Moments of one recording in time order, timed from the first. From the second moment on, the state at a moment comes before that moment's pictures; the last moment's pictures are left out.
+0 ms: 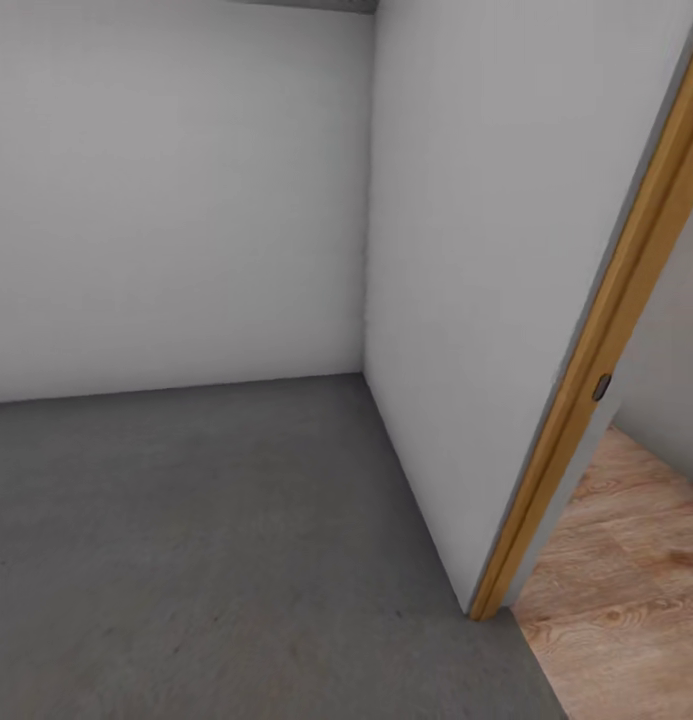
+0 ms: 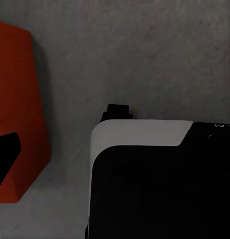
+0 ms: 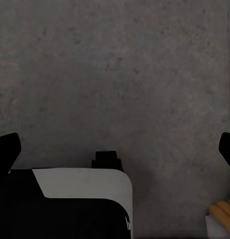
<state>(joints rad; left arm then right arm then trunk) -0.30 0.00 -0.05 0.05 0.11 -0.06 0.06 -0.31 -0.01 0.06 0.03 -0.05 -0.20 -0.07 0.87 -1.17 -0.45</state>
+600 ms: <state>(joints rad) -0.30 0.00 -0.05 0.05 0.11 -0.06 0.06 -0.31 -0.01 0.06 0.03 -0.05 -0.20 -0.07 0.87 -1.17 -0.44</state>
